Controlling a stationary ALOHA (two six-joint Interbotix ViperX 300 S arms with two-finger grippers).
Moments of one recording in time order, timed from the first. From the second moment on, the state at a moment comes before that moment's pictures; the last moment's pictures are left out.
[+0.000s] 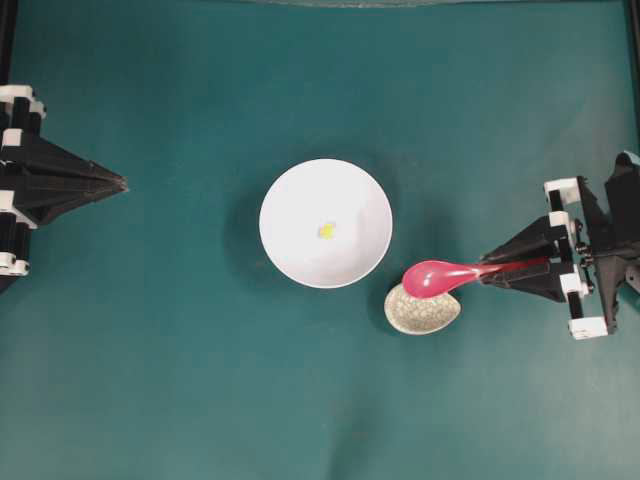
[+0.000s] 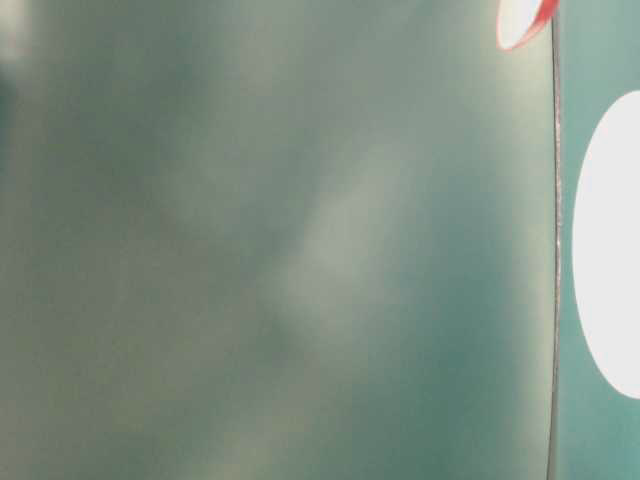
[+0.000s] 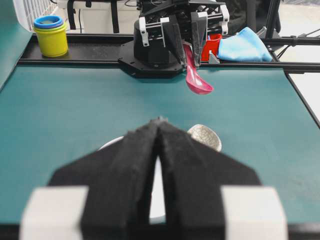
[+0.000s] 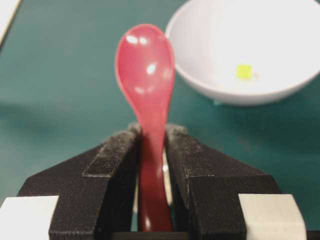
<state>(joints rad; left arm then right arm) 0.00 -0.96 1.18 0.01 -0.26 -0.01 0.29 -0.61 1.29 0.50 -0.44 -0.20</state>
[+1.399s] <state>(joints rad) 0.00 -0.96 1.18 0.01 -0.25 -0.01 0.31 -0.61 1.28 0.50 -0.32 -0.20</state>
